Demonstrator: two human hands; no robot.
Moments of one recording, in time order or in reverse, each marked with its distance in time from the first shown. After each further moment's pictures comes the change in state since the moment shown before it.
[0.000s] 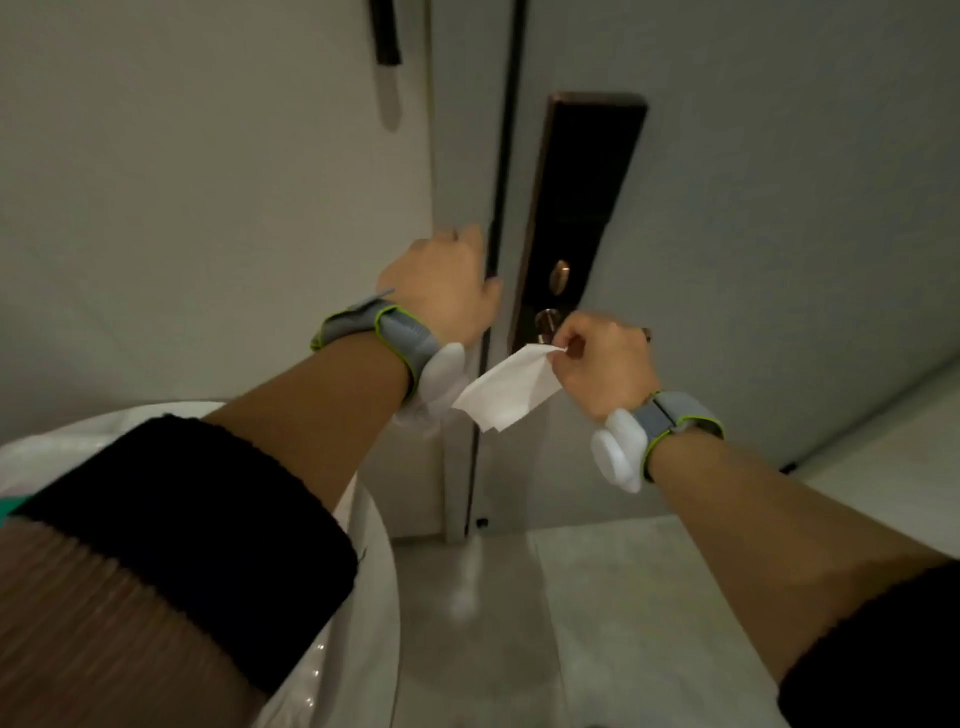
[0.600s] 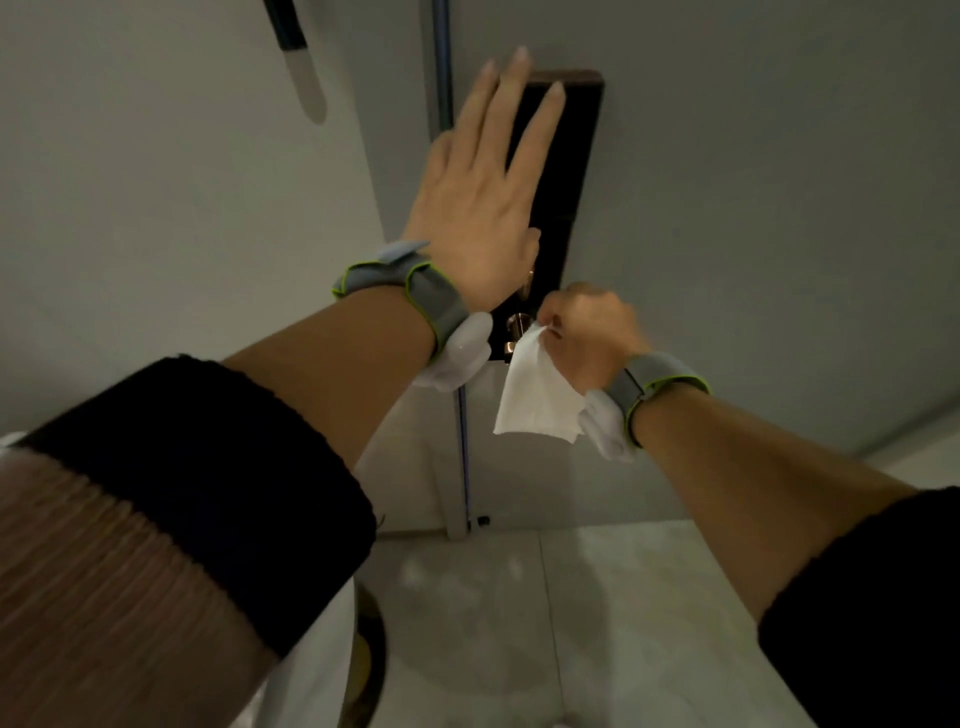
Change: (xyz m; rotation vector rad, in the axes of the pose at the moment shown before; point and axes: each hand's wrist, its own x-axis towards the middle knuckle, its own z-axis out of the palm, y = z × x) left_hand 0.058 0.045 0.023 0.170 0.368 0.251; right_hand 0.062 0.036 0.007 -0.238 -0.181 -0.187
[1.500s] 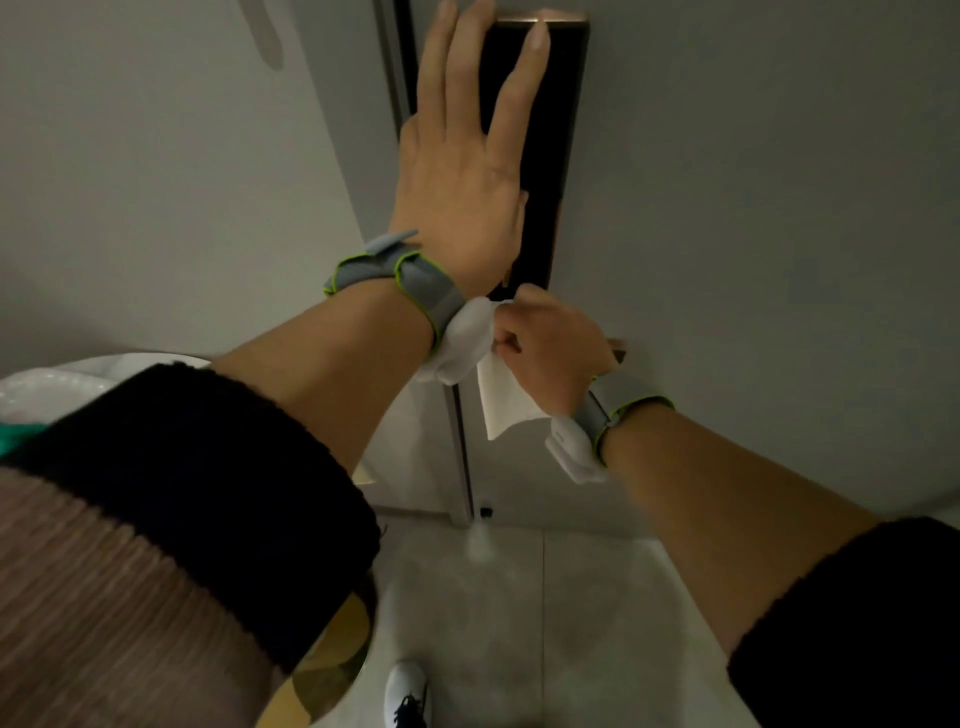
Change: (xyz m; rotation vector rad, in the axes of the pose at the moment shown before) left_hand 0.012 0.017 0.035 0.105 0.239 -0.134; right_hand 0.007 0.018 0.023 0.066 -0.025 -0.404
